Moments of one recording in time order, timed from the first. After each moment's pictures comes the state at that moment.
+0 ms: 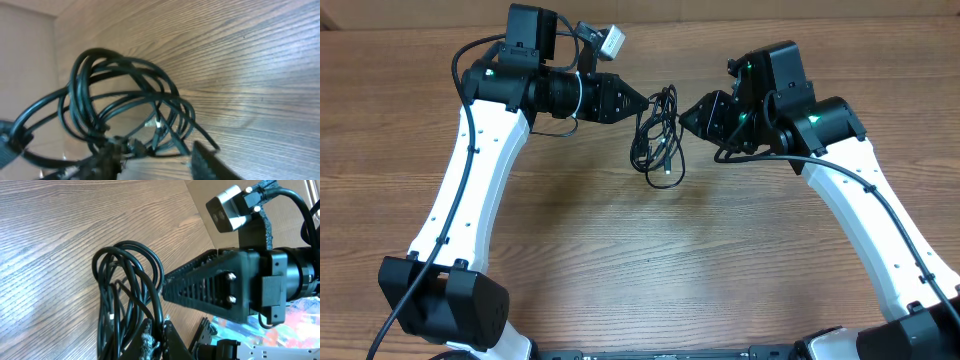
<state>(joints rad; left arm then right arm) -0.19 1.76 1.74 -0.95 0.94 -0.09 0.33 1.58 1.49 -0.83 -0.42 0.67</state>
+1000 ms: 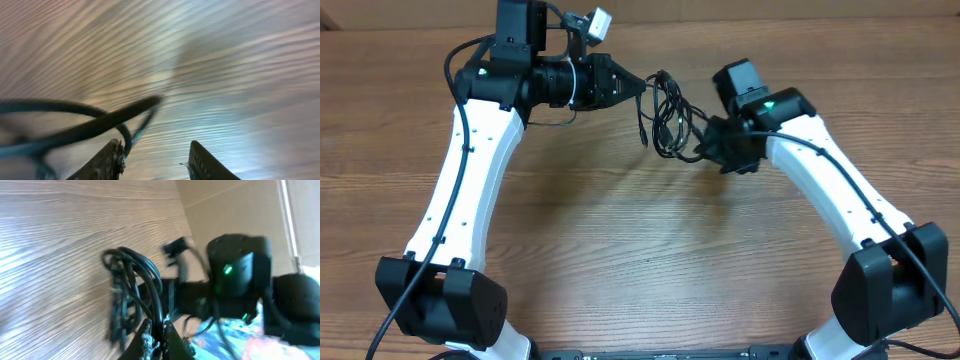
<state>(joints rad) -0.17 1.76 1.74 -0.83 0.96 -0.34 0.33 1.78 1.49 -1.04 -0.06 0.73</state>
